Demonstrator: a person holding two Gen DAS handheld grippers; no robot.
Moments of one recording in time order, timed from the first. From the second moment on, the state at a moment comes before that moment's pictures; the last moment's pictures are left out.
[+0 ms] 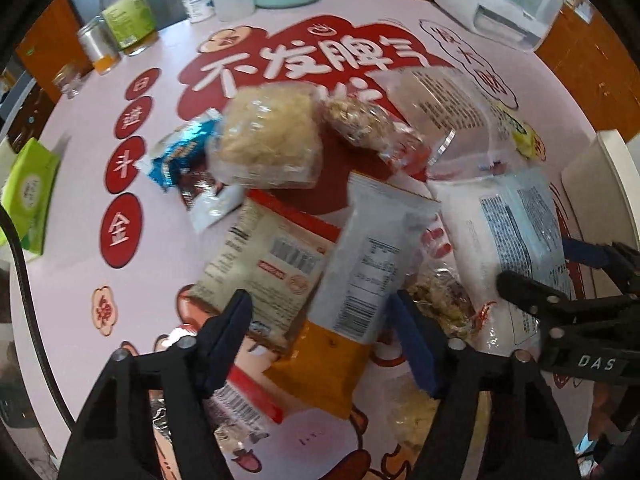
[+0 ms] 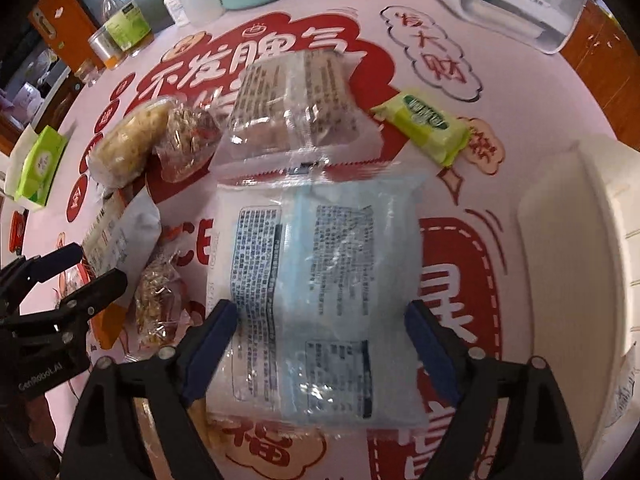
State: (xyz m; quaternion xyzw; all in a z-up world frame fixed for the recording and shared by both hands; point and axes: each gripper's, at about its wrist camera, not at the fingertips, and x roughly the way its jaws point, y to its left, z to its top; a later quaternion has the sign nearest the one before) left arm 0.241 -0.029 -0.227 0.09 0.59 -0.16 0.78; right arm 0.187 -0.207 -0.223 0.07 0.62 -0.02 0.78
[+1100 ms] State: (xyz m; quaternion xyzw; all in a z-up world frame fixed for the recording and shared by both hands) left arm 0.207 -0.031 -0.197 0.04 0.60 -0.16 0.78; right arm 0.146 -0.224 -0.199 0.08 0.60 -0.02 0.80
